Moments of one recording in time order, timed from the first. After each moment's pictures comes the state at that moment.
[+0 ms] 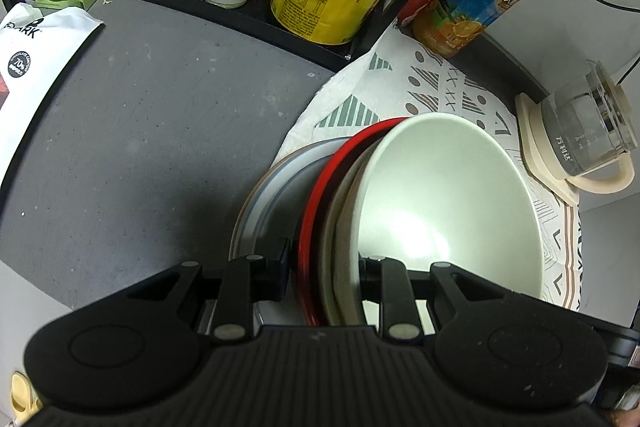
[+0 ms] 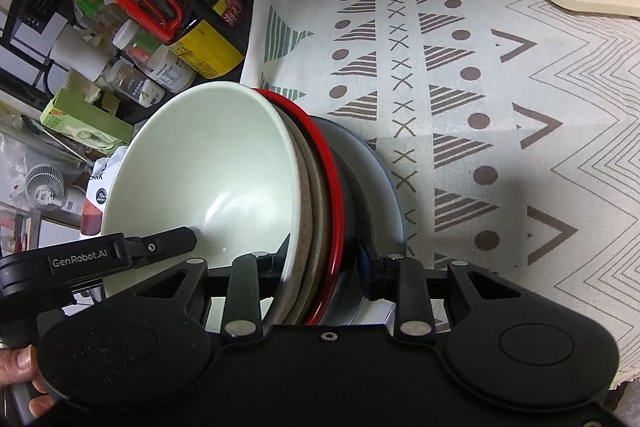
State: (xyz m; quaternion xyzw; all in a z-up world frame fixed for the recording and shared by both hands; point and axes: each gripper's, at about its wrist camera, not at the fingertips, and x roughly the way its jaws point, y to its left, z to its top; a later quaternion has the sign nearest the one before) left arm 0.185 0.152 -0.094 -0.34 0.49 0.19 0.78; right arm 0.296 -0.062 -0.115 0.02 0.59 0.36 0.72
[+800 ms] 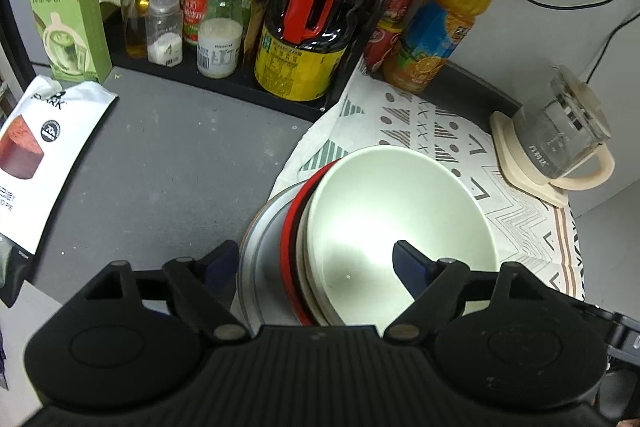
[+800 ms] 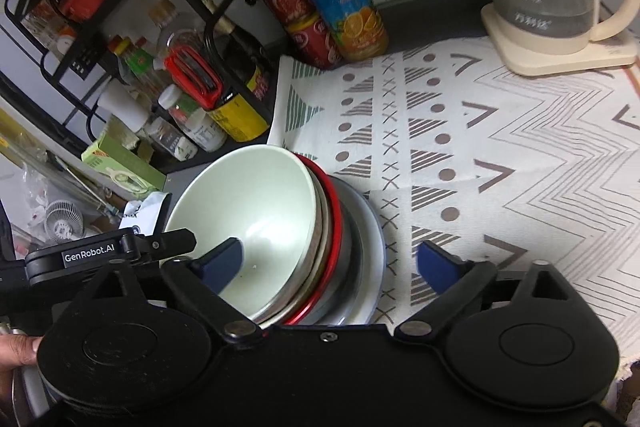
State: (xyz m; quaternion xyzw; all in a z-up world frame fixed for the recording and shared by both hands) left arm 0.163 0.124 -0.039 -0.27 0.44 0.20 0.83; right arm 0.272 -0.119 -0.061 0.06 0.50 0.37 0.78
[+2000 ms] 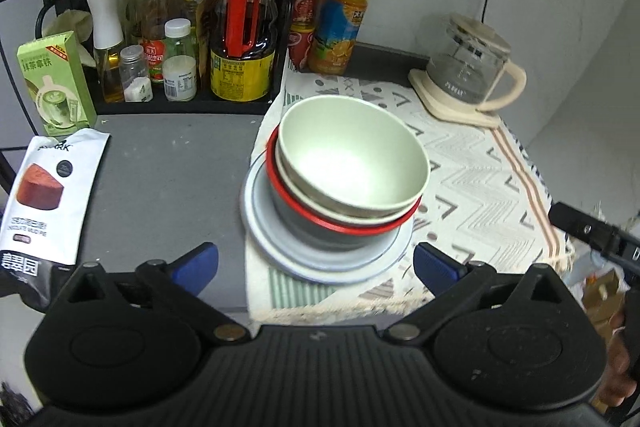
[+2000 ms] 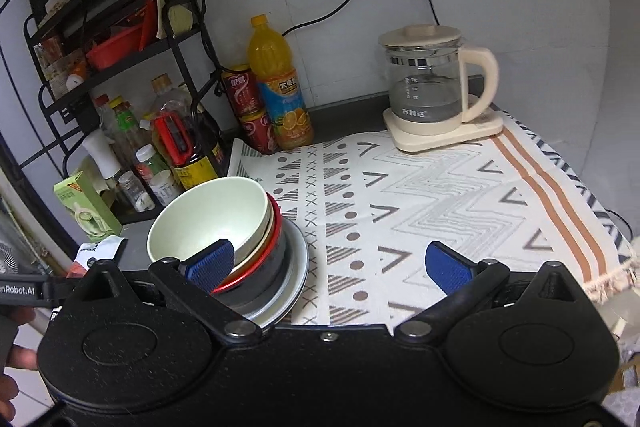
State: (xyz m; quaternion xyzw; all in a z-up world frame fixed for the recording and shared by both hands) left arm 0.056 0.082 -0.005 -0.15 0.42 0.09 0.89; right arm 0.141 -0.199 -0.023 0.05 0.34 0.25 0.91
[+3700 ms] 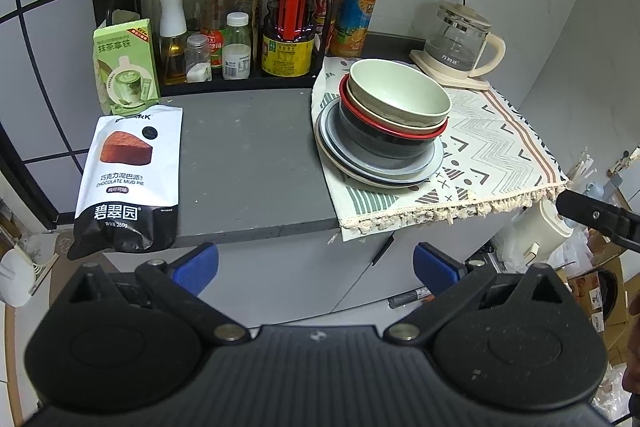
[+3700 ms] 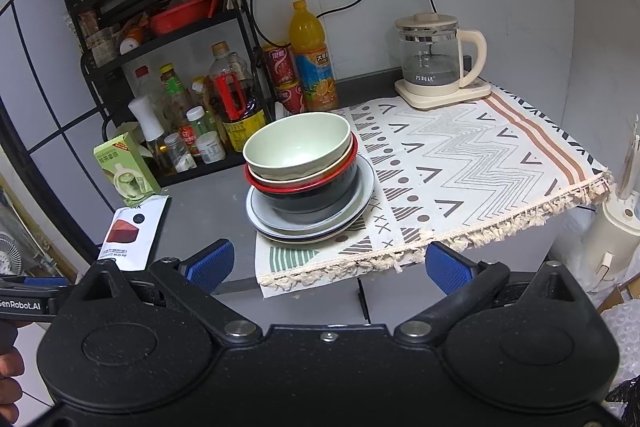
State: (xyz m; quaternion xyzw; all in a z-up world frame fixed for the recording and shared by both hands) left arm -0.101 0.140 0.002 -0.11 0.41 0.06 0.90; right arm -0.034 -0.146 -0.004 0.05 0.34 0.21 0.92
